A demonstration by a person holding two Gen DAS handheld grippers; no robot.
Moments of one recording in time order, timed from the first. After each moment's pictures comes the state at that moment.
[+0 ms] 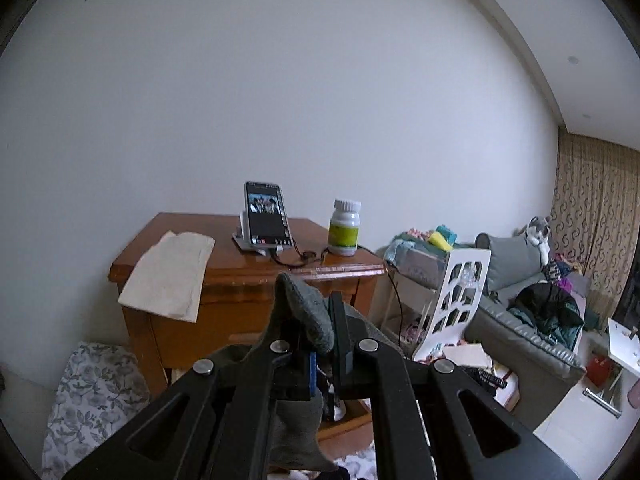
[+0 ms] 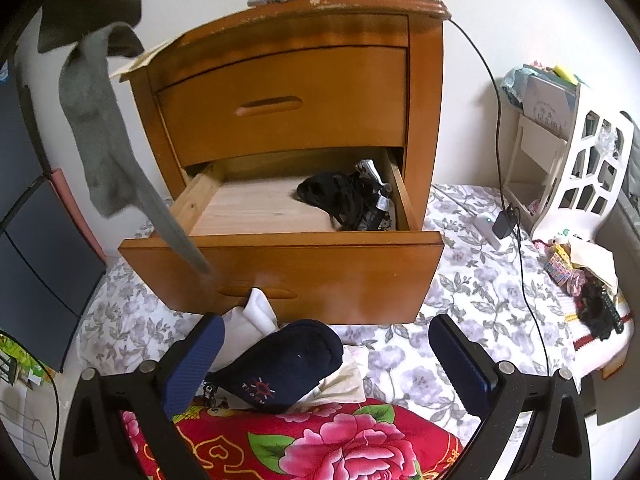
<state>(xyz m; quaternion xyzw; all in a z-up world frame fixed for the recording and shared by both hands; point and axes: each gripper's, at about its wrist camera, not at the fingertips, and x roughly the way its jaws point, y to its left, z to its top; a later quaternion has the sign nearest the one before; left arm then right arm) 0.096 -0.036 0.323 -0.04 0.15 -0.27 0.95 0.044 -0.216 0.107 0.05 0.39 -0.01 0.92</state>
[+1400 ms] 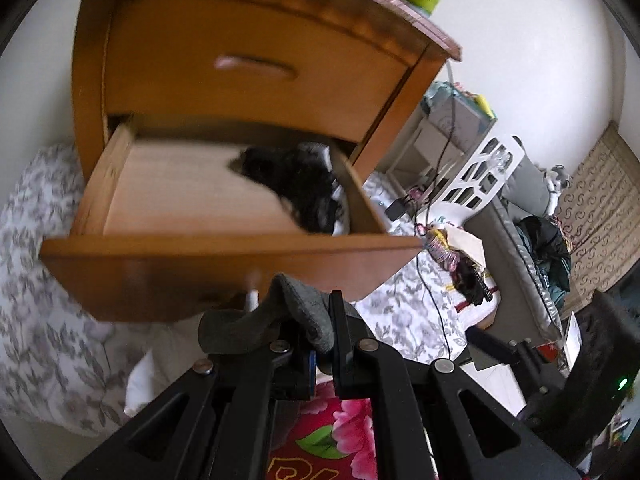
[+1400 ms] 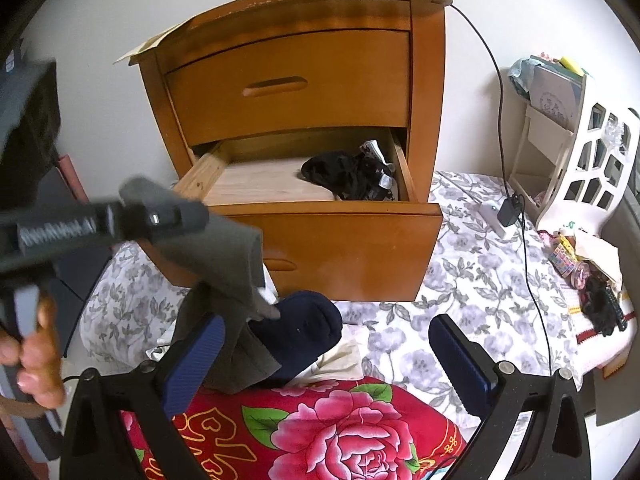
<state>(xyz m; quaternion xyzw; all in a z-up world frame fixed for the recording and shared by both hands) 0.145 -0.069 0.102 -0.10 0.45 -0.27 0.85 0.033 -0.221 0.093 0.05 0.41 0.01 0.91</state>
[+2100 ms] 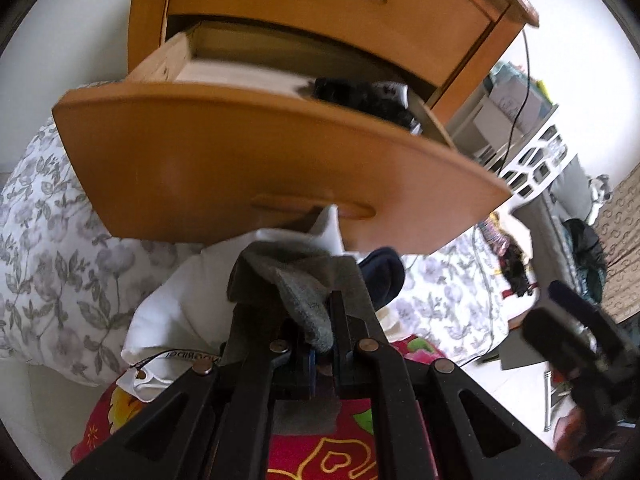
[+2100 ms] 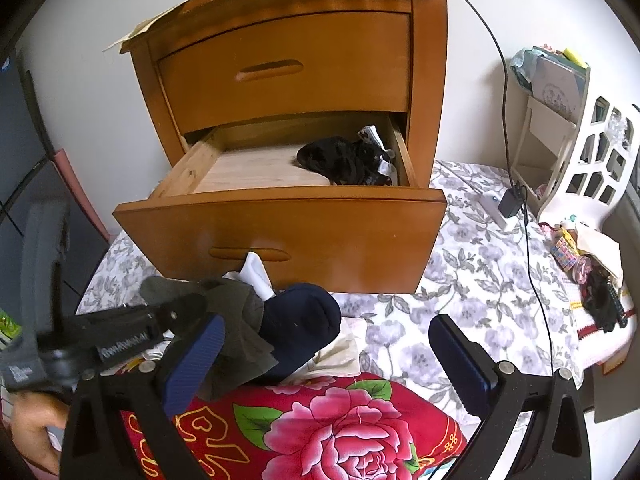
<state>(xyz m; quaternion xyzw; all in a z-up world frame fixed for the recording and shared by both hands) 0.136 -0.056 0.022 -0.10 0.51 -0.18 0.84 0.041 -0.224 0.080 0.05 0.43 0.01 0.90</state>
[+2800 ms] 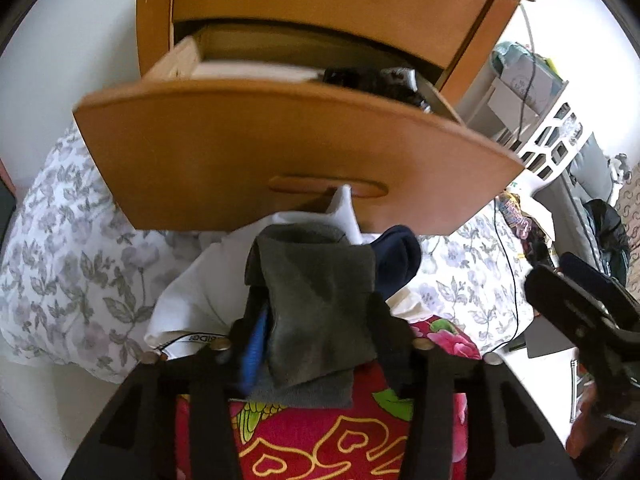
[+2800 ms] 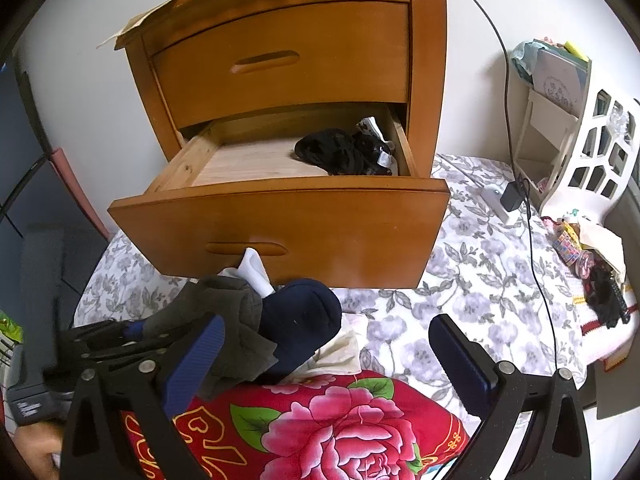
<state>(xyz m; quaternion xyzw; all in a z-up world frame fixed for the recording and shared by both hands) 0.116 -0.063 0.034 -0.05 0.51 -0.16 0.85 0.043 -0.226 0.074 0.05 0.43 0.00 0.90</state>
